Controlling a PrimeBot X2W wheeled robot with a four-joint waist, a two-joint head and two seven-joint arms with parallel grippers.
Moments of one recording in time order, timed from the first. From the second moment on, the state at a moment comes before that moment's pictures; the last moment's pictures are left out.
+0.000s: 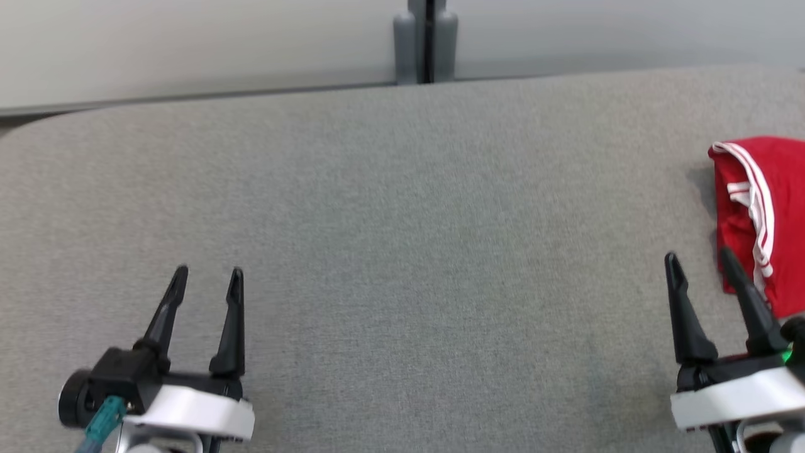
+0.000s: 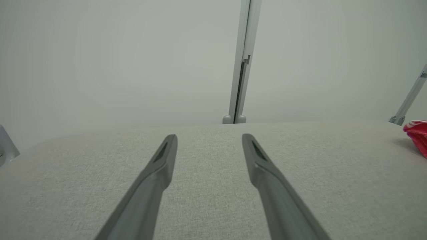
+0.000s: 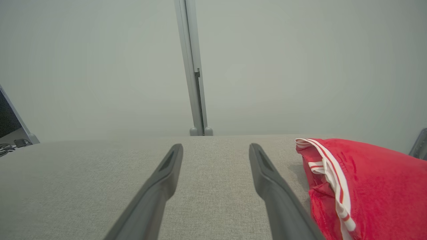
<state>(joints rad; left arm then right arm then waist) -0.04 0.20 -0.18 0.02 -0.33 0.06 -0.22 -0.01 -0.18 0.04 -0.08 0.27 0.13 -0.08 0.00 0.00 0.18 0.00</state>
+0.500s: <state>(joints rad) 0.10 0.23 -0.17 0.04 -0.34 0.08 -0.21 0.18 -0.15 0.00 -0.17 0.24 0.13 0.01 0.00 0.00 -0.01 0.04</state>
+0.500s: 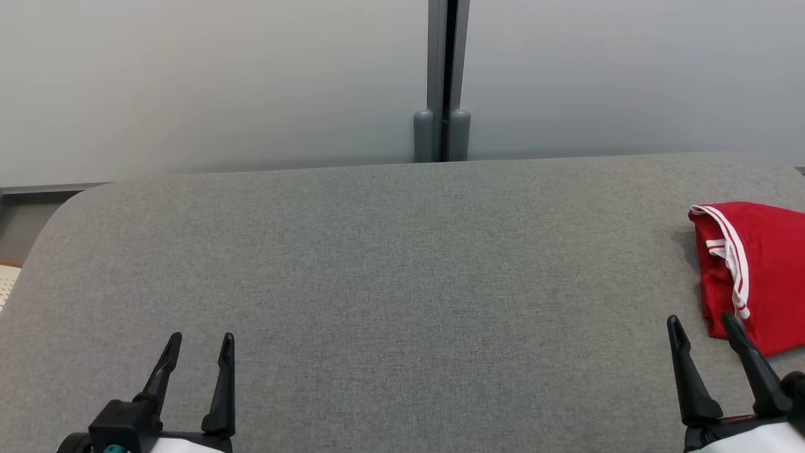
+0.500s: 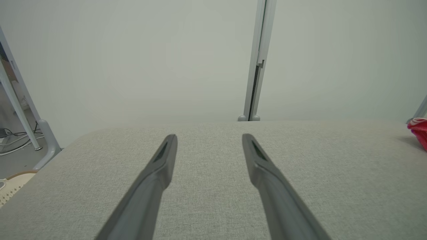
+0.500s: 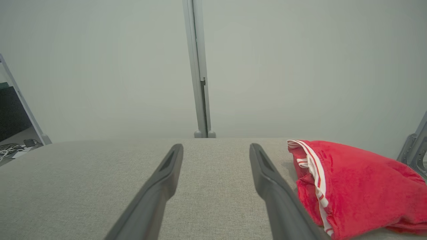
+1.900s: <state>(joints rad) 0.12 0.22 -0.20 0.12 -0.36 0.10 -0.20 0.21 -0.13 0.01 -0.15 0.24 0.13 0.05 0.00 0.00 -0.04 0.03</state>
